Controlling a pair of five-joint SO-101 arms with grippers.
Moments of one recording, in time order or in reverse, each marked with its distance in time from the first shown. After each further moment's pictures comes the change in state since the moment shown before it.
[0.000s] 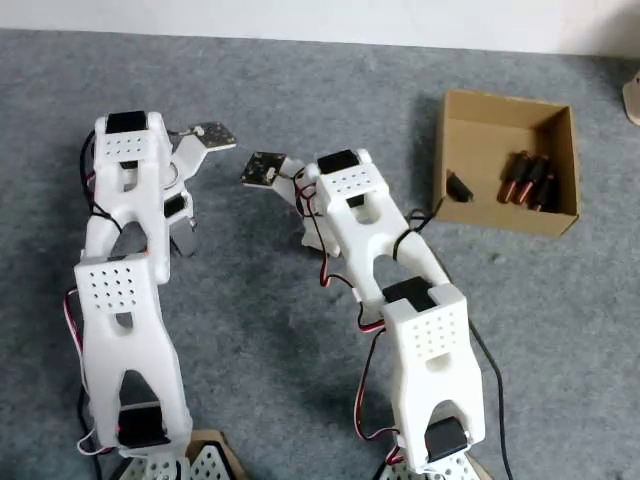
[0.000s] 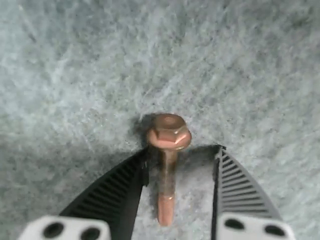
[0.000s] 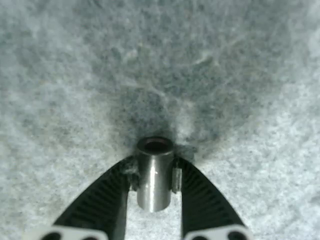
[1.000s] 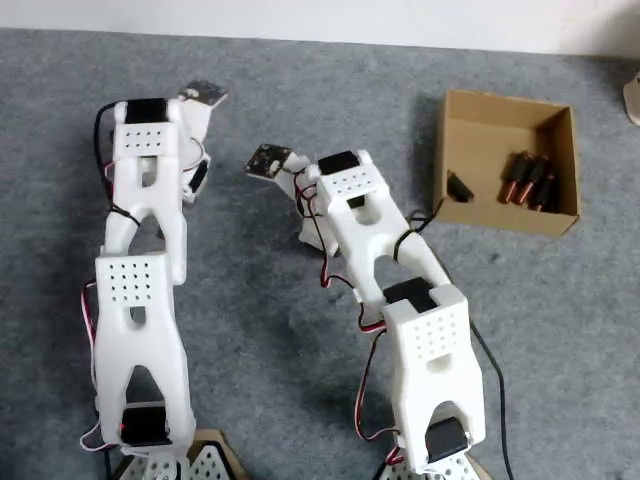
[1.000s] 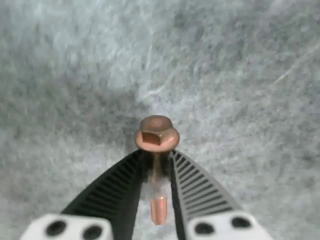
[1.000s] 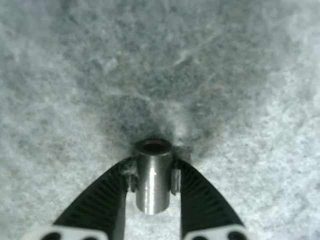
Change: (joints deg) left arm 4.5 4.8 -16.4 0.2 37.1; right arm 0.0 -1.2 2.2 -3.7 -9.0
